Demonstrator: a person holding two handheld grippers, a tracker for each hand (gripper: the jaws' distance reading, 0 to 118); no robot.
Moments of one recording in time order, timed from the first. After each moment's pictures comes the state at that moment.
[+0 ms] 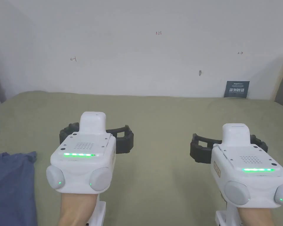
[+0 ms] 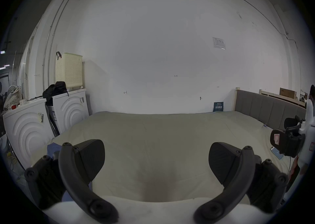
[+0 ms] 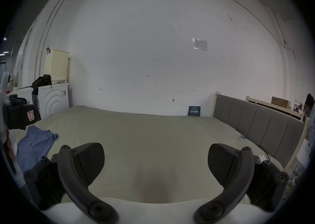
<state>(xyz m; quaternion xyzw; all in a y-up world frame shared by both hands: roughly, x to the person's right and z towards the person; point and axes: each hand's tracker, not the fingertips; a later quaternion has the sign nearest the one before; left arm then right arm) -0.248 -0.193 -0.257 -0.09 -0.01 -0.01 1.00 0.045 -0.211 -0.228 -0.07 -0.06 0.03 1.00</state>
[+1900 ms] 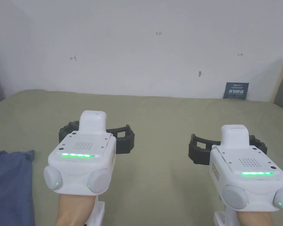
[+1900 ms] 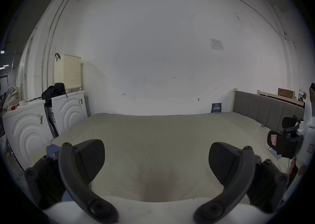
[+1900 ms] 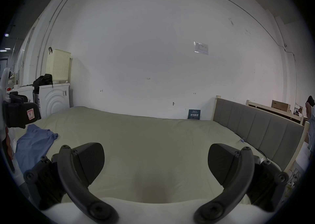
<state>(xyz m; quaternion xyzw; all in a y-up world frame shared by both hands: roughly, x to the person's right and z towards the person) -0.245 -0.189 -0.250 -0.09 -0.02 -0.01 1.00 0.044 -0.210 -0.224 -0.06 -0.06 0.04 1.00</state>
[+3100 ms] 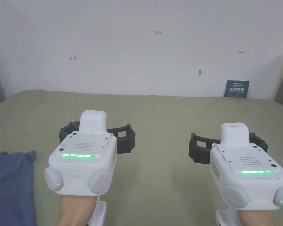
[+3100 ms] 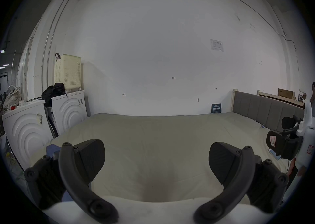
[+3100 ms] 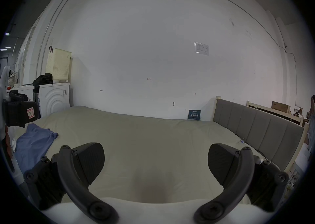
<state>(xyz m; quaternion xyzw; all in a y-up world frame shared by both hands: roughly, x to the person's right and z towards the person) -0.244 -0.188 -0.249 -0.09 -0.02 -0.01 1.00 0.041 -0.209 -0.224 -0.06 -0.05 0.04 1.00</state>
